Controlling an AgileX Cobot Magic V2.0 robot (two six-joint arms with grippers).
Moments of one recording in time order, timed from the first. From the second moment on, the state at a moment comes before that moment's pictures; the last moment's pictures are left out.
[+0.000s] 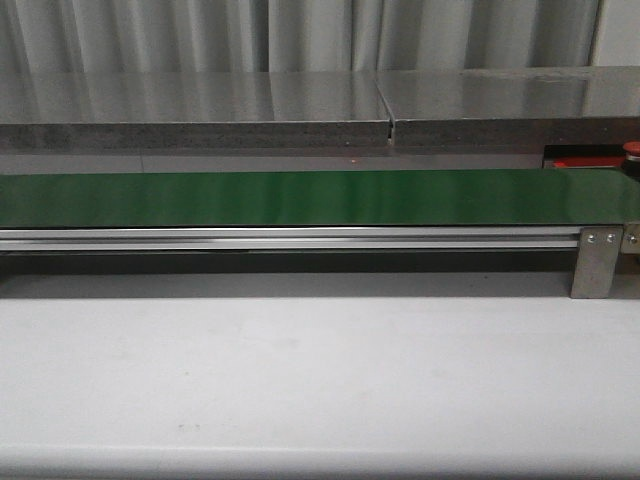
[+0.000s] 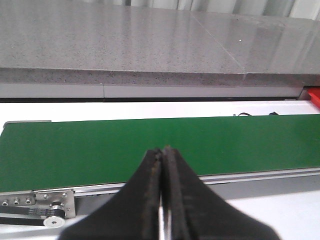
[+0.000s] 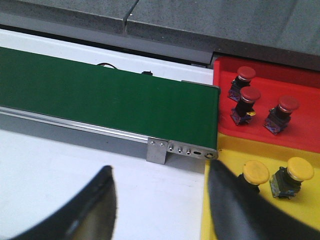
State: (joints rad) left arm -0.05 0.59 -0.56 -0.67 0.38 0.66; right arm 0.01 0.50 -0.68 0.15 0.66 -0.19
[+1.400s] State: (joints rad) left arm -0.05 0.59 -0.56 -0.67 0.40 0.66; right arm 0.01 0.49 -0.67 0.15 0.70 -0.19
